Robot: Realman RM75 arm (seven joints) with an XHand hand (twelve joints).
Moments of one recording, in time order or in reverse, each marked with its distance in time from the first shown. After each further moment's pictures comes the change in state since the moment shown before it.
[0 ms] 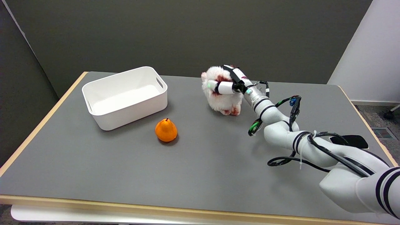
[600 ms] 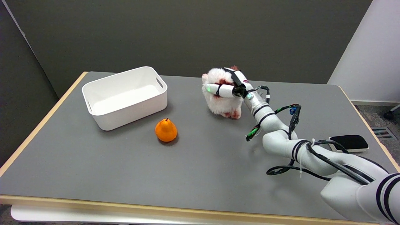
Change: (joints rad) arm -0.055 -0.014 -0.014 0.015 0.091 0.121 -0.003
